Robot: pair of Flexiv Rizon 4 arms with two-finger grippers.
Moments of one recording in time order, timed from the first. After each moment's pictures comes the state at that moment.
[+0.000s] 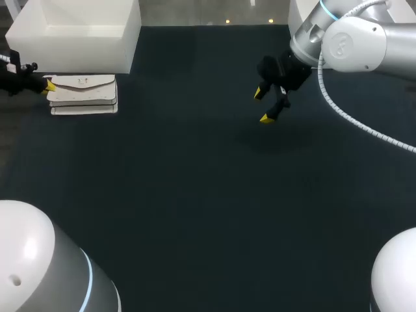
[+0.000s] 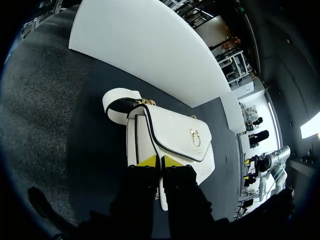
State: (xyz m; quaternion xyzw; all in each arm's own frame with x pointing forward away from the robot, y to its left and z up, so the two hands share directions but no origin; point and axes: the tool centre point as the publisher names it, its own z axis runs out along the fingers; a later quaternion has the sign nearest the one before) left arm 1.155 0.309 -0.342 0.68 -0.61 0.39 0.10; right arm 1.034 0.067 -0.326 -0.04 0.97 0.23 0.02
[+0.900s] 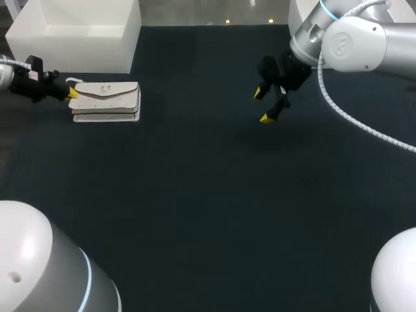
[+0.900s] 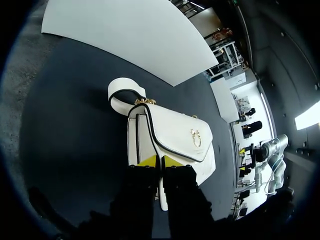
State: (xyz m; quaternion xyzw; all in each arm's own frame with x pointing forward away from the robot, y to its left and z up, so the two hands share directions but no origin) left arm 1.131 0.236 -0.353 0.65 -0.63 0.40 0.14; right arm 1.034 0.067 -0.326 -0.04 0.97 0.23 0.02
